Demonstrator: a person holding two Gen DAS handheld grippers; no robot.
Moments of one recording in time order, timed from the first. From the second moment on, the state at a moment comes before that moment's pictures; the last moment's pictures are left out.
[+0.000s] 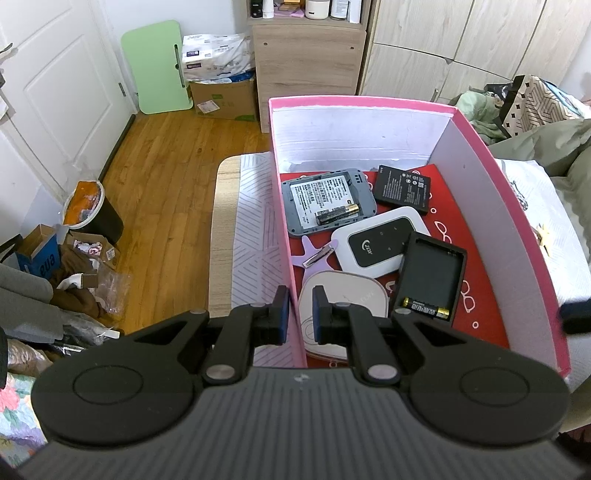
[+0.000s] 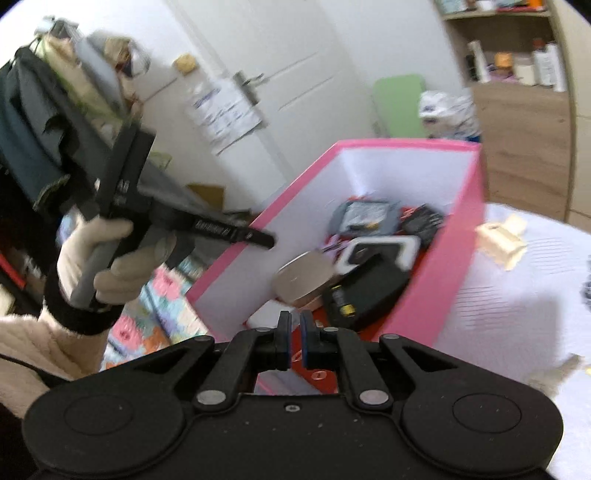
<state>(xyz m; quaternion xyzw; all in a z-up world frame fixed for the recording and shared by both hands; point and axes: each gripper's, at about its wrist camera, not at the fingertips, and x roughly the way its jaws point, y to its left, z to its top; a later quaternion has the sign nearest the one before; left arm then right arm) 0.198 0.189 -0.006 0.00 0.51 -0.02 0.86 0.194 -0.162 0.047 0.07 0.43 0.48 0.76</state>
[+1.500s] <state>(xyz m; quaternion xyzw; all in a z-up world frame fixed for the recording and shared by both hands) 0.197 0.190 -0.005 -0.01 0.51 -0.02 0.86 0.231 -0.234 -0.043 0.02 0.43 0.23 0.87</state>
